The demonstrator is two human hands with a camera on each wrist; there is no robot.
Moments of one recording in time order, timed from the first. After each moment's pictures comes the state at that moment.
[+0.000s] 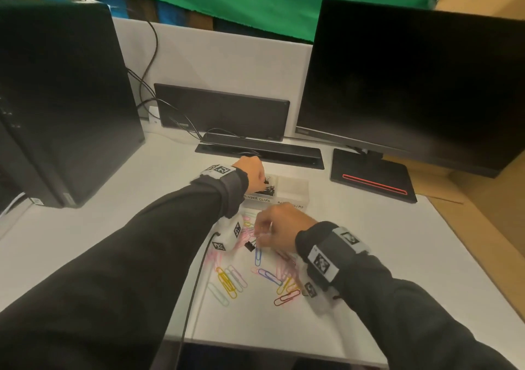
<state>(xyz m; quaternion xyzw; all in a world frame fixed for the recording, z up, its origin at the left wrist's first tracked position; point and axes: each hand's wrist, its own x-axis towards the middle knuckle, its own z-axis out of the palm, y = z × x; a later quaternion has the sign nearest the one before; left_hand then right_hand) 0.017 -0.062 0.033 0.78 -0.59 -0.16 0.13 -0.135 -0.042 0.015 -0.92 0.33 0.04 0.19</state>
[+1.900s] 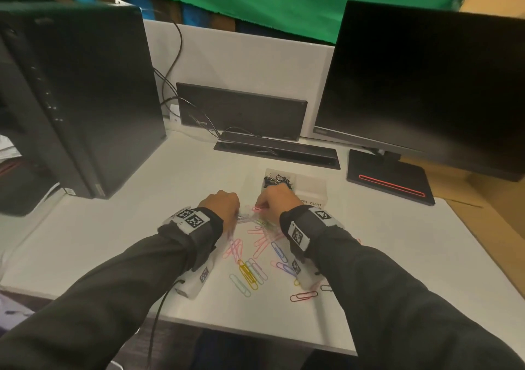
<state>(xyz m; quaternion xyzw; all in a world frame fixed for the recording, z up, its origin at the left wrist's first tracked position) 0.054 0.032 -0.016 0.82 -0.56 -0.13 0.00 -0.068 -0.052 -0.001 -0.92 0.36 0.00 0.16</state>
